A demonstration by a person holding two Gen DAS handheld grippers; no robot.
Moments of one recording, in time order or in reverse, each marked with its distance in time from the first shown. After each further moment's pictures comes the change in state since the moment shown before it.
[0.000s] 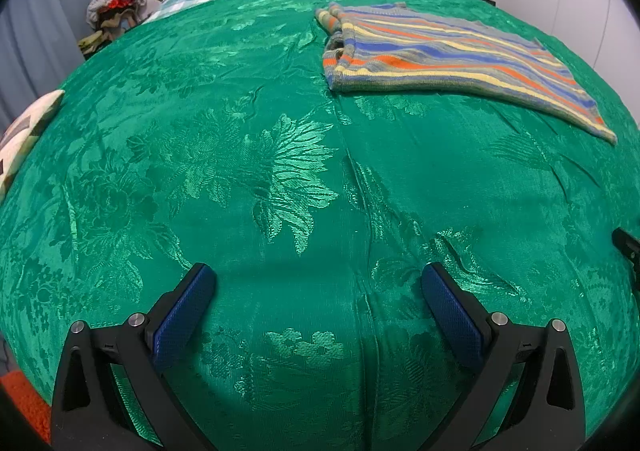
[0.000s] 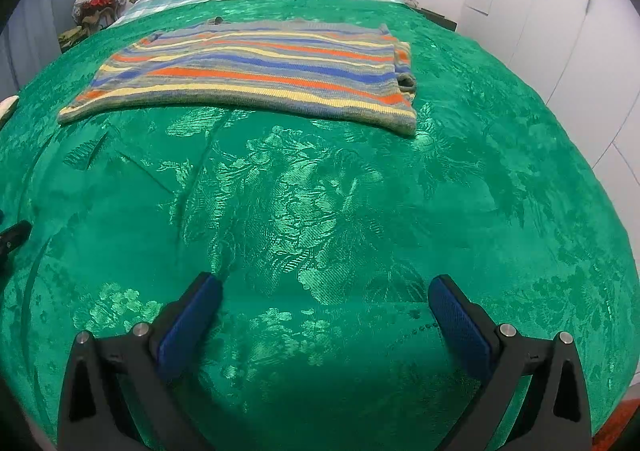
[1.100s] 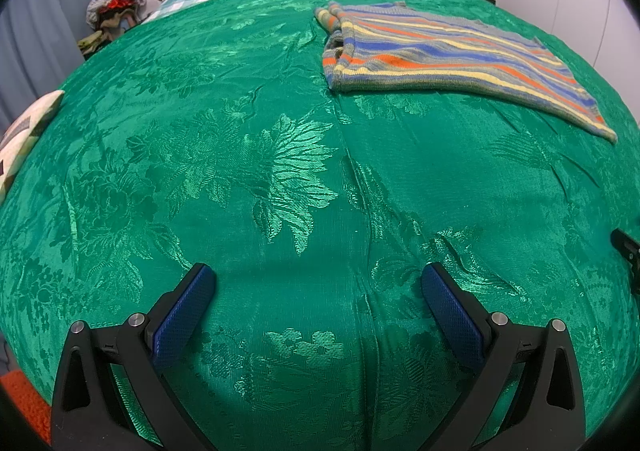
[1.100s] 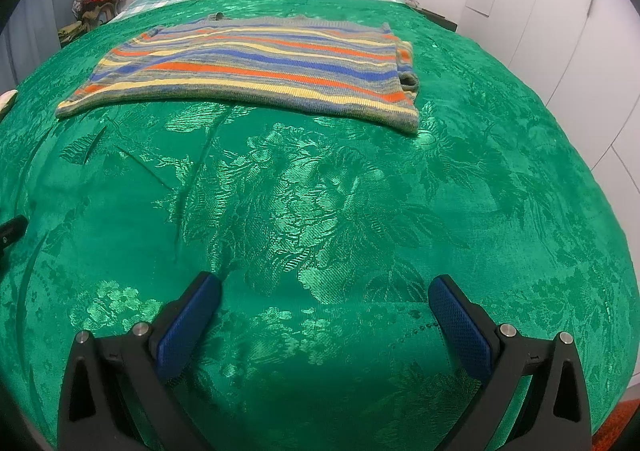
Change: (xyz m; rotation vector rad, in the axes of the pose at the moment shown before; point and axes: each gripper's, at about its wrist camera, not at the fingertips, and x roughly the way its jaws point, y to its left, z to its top) left arm 0.000 -0.001 0.000 0.000 0.001 0.000; right arm 0.001 0.000 -0.001 -0.010 0.004 -0.009
